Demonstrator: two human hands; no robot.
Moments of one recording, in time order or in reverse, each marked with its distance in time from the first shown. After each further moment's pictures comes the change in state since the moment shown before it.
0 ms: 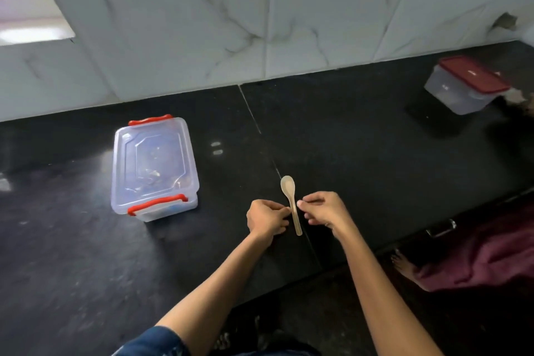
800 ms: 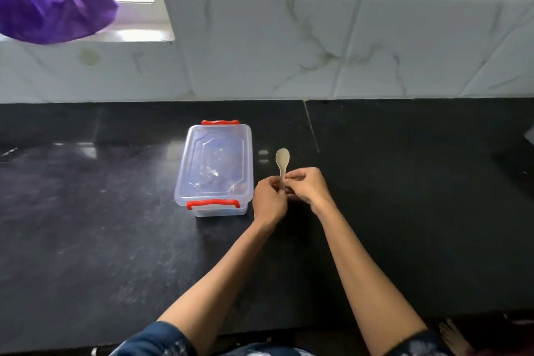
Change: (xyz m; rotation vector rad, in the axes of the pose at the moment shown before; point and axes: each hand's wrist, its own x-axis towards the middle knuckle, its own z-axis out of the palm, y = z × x) left_hand 0.025 0.039 -0.079 0.011 0.292 0.289; right_hand 0.018 -0.111 0.105 -0.064 -0.207 -0.249
